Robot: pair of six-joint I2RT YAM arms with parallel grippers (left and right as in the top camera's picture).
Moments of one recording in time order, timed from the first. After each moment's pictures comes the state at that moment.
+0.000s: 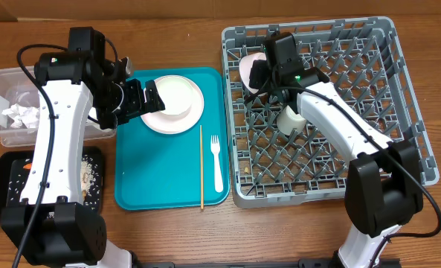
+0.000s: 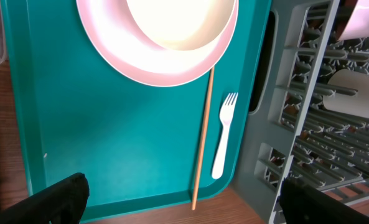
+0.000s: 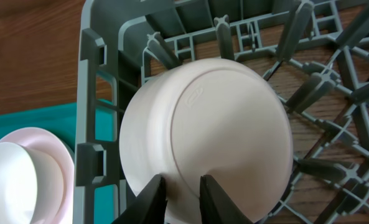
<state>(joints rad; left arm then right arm) 0.04 1.73 1.69 -1.36 0.36 -0.20 0.37 1.93 1.49 -0.44 0.03 0.48</state>
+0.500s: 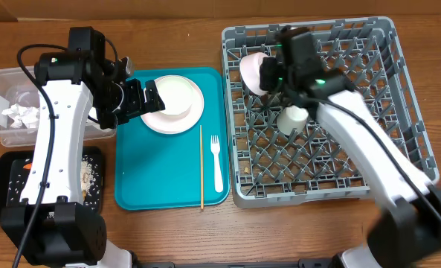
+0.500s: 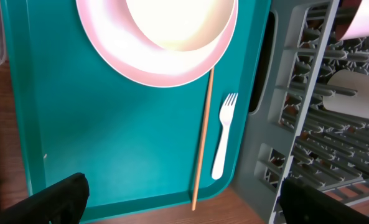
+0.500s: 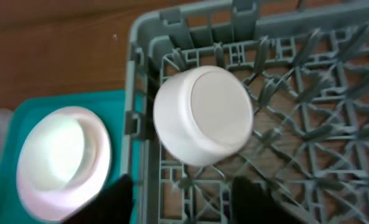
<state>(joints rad) 0.04 1.73 1.69 -1.36 0.36 -0.20 0.36 1.67 1.49 -0.65 0.02 0.40</state>
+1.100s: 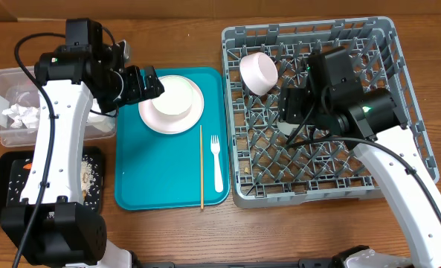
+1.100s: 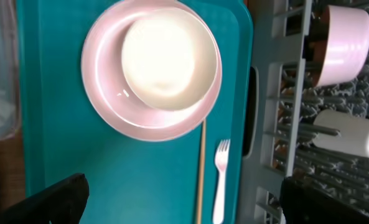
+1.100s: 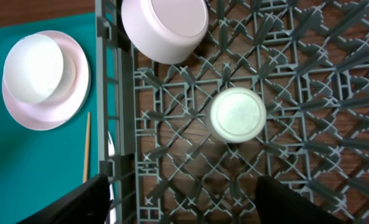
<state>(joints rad) 0.04 1.73 1.69 -1.17 0.35 -0.21 0.36 1.45 1.49 -1.08 0.02 0.39</state>
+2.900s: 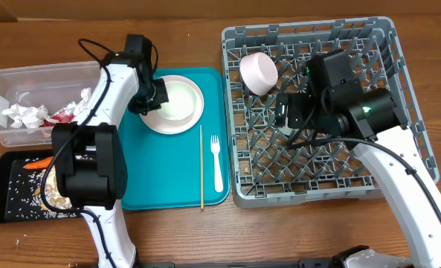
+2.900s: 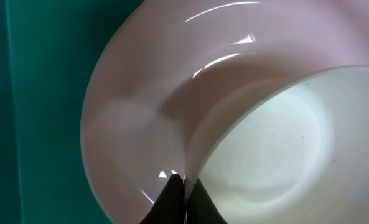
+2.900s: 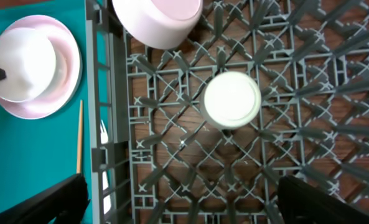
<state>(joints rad) -0.07 2.12 1.69 -0.98 0.05 -0.34 0.36 1.45 1.49 -1.13 0.02 0.39</state>
